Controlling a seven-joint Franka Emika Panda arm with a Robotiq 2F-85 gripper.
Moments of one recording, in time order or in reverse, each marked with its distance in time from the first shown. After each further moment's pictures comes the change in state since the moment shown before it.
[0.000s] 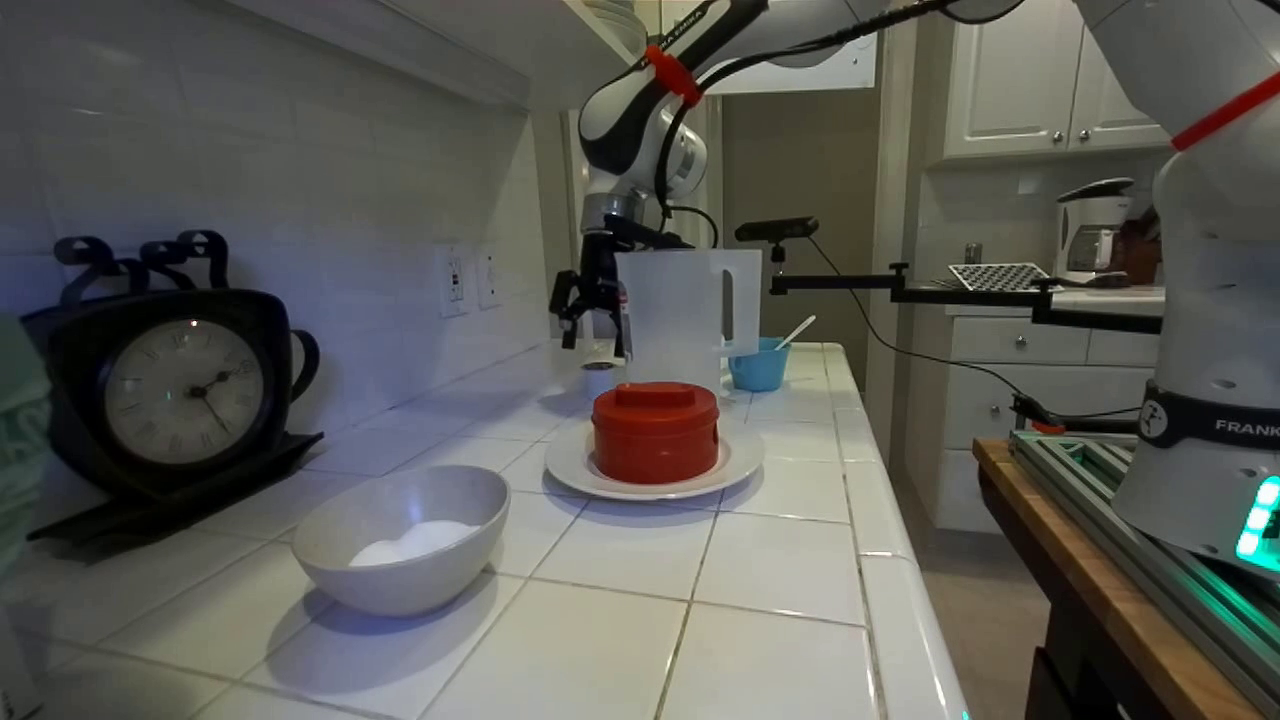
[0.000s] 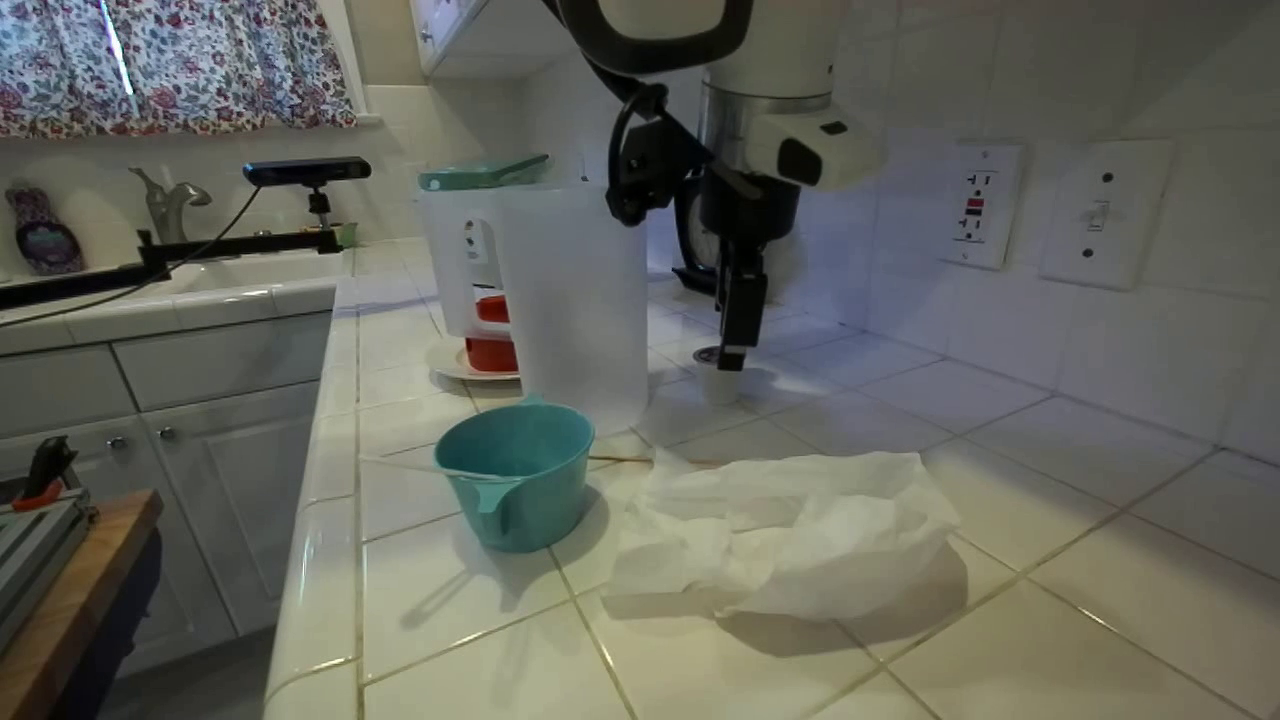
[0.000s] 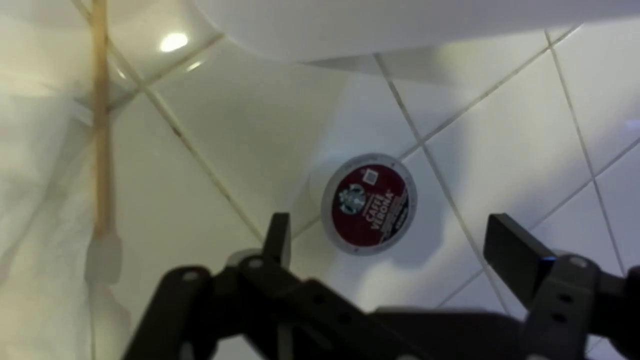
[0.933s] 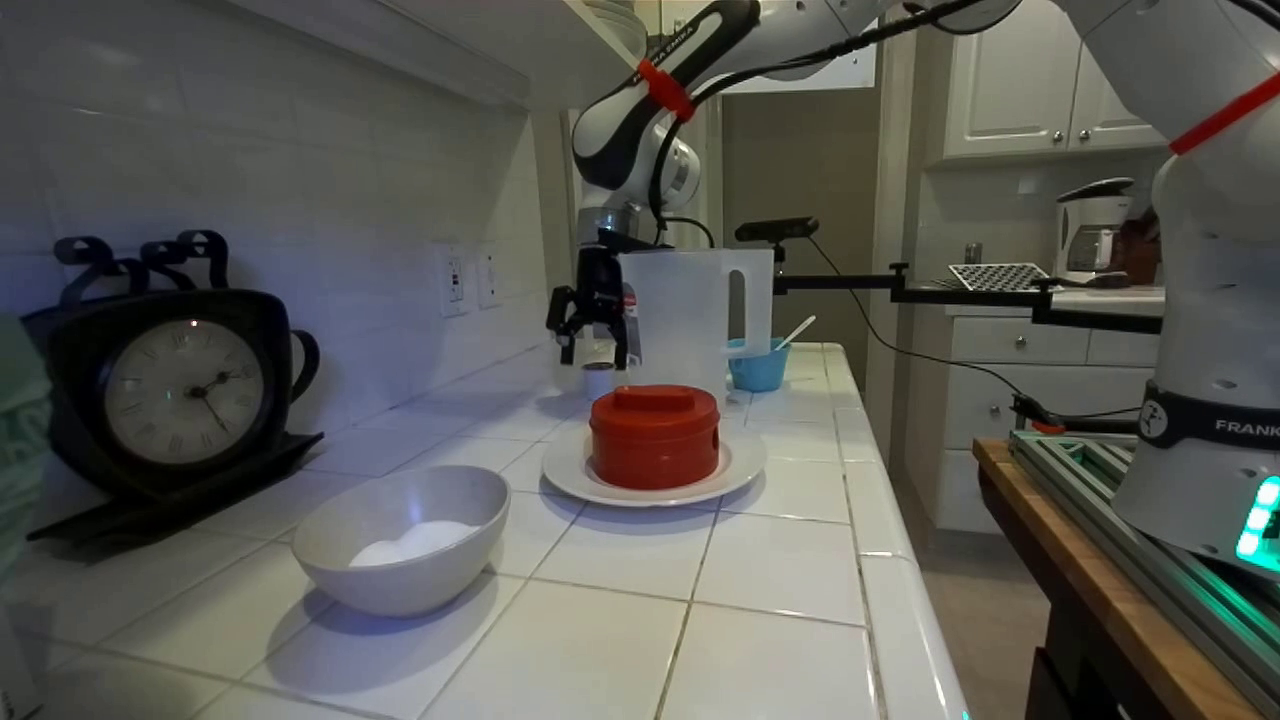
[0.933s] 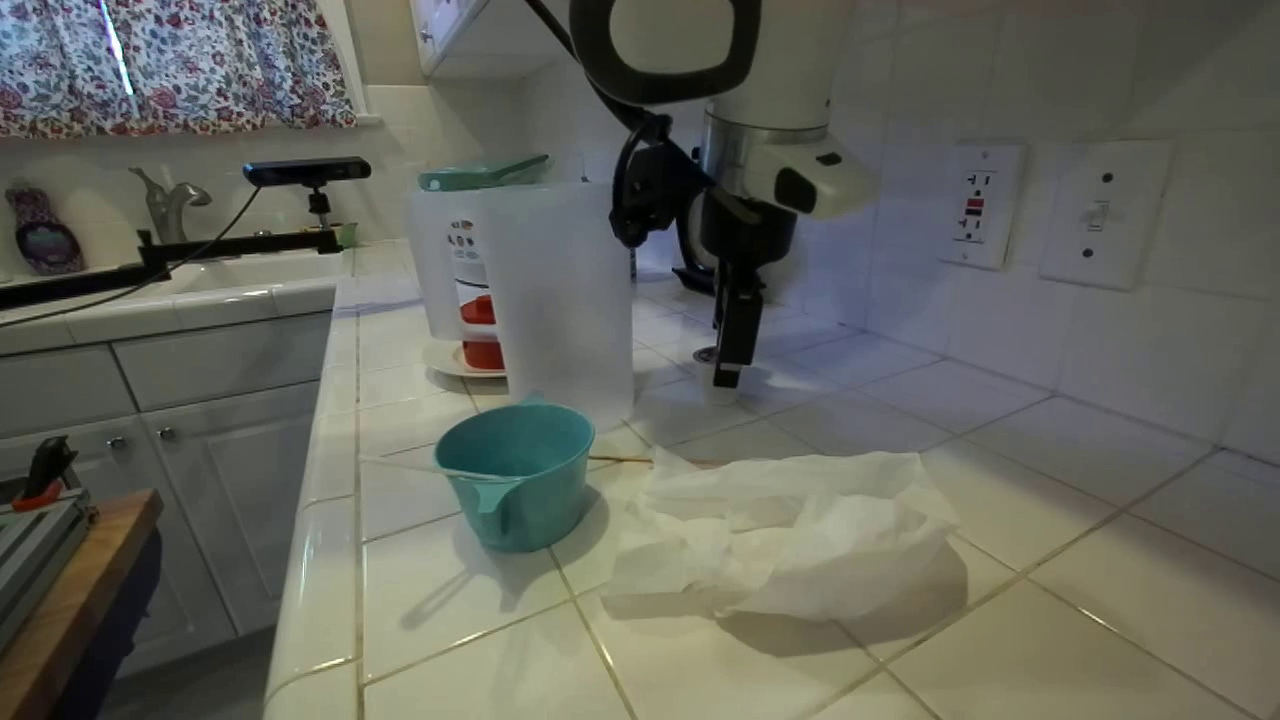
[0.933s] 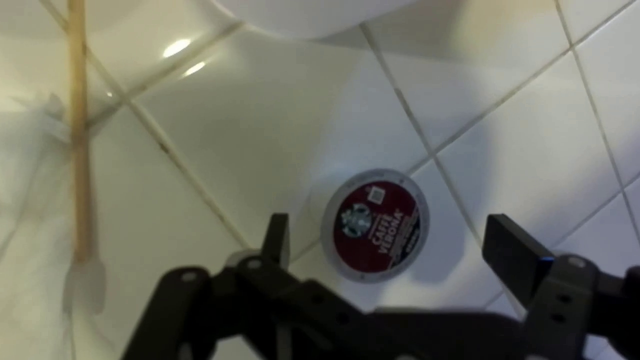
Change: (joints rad) arm 0.011 0.042 0.002 0.023 -0.018 -0.005 0.037
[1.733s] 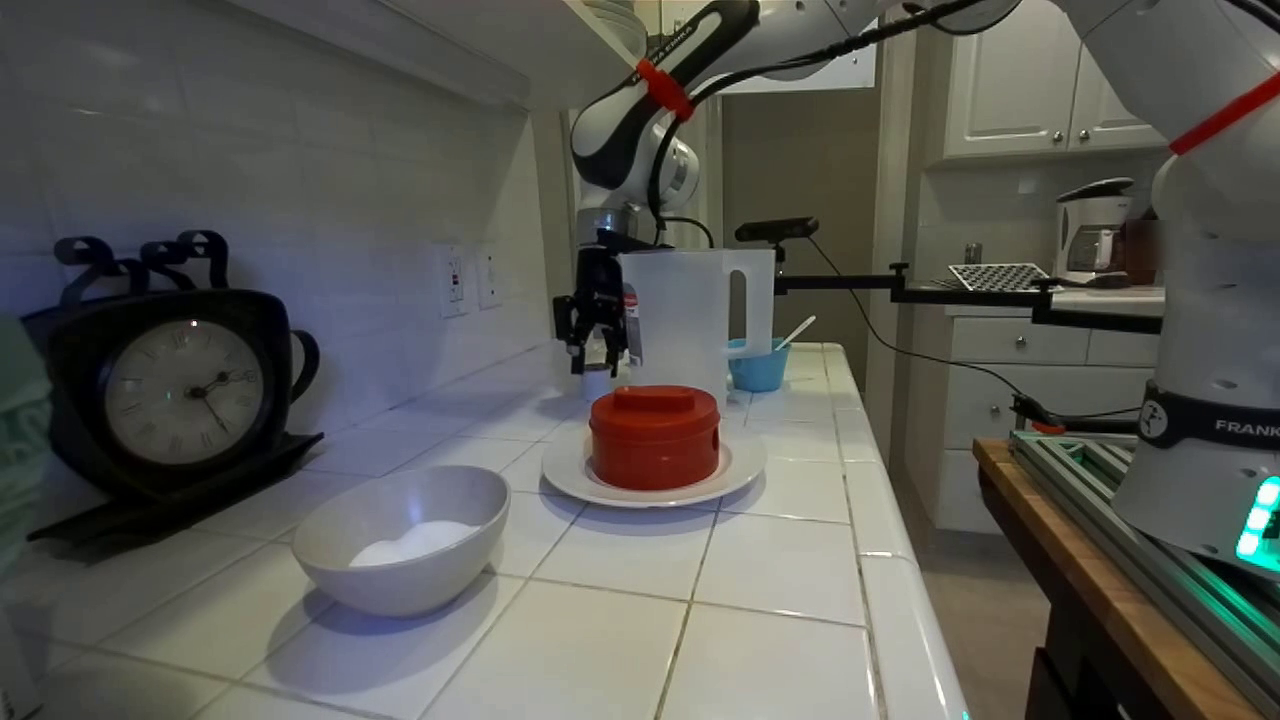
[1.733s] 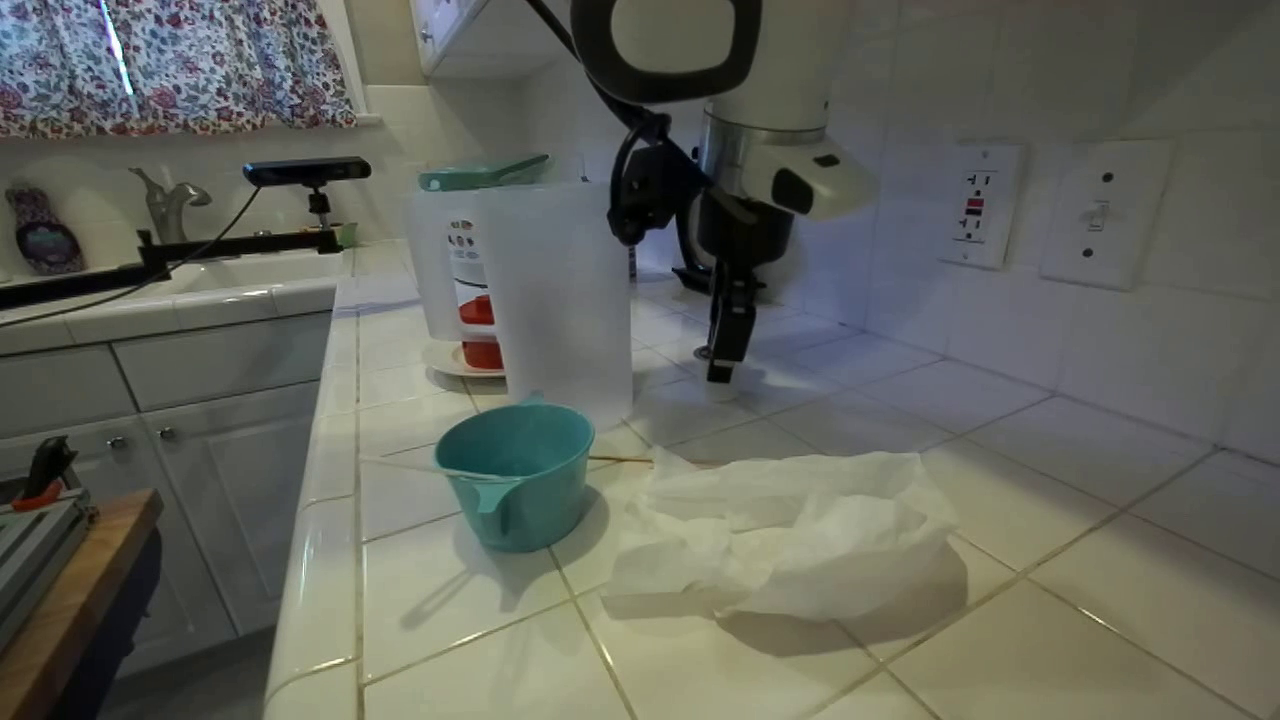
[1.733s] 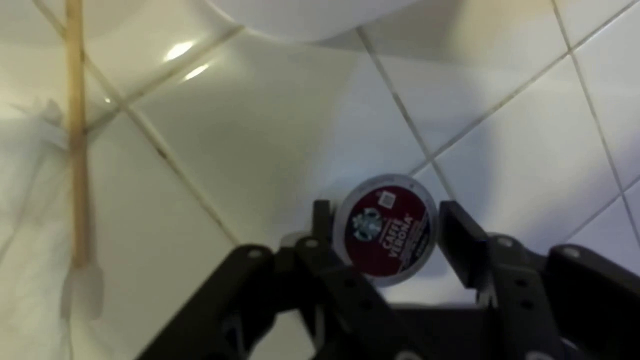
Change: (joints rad) arm 0.002 0.002 0.000 0.005 0.000 -0.018 0.006
